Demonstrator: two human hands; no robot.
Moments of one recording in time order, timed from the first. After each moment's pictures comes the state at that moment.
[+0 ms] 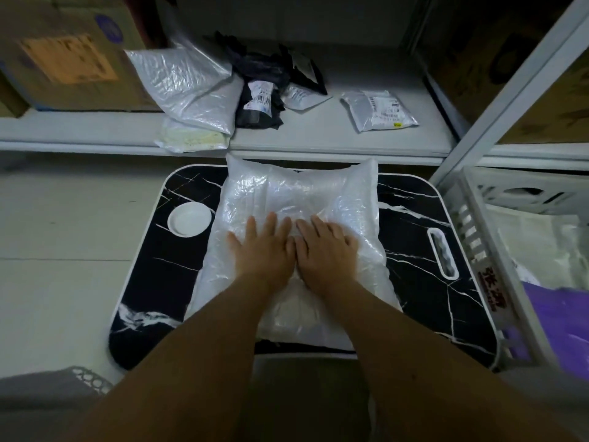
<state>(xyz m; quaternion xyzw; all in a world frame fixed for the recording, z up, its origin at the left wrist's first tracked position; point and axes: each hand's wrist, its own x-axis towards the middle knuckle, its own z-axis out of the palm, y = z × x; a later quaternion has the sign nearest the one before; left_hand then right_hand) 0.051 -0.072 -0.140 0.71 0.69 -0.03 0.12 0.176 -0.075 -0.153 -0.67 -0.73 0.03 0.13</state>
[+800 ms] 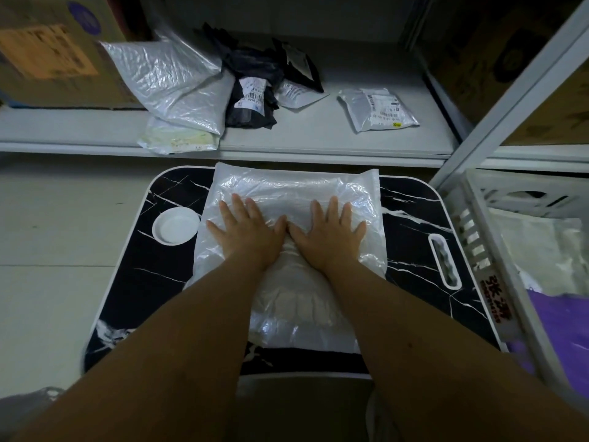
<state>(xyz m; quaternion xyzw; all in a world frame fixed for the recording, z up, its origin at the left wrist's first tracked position) 0.044 -0.011 -0.150 0.62 0.77 -0.02 0.13 0.185 -0.015 -0.149 -0.73 -0.67 0.14 -0.01</state>
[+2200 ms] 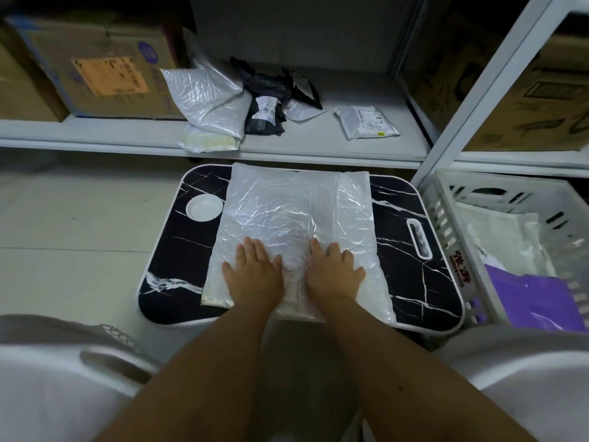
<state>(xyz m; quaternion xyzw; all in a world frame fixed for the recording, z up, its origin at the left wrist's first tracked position) 0.043 -0.160 -0.136 0.62 0.77 0.01 0.13 0.173 -0.156 -0.128 -0.76 -0.63 0.13 -0.03</state>
